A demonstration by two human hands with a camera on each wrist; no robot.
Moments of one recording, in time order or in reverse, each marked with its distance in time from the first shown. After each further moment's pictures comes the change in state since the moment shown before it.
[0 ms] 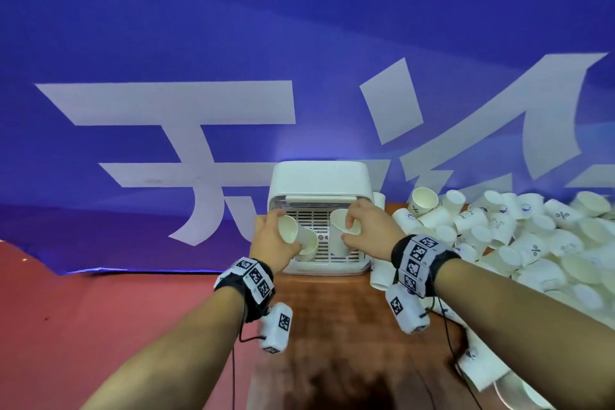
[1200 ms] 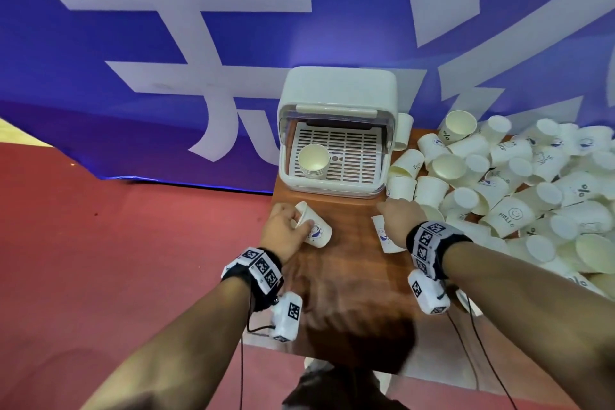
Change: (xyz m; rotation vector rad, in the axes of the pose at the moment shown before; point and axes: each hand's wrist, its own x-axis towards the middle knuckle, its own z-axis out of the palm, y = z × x) left_hand -0.103 -0.076 0.076 -0.032 -0.080 -0.151; right_hand -0.055 0.090 0.106 -0.597 -0.387 0.049
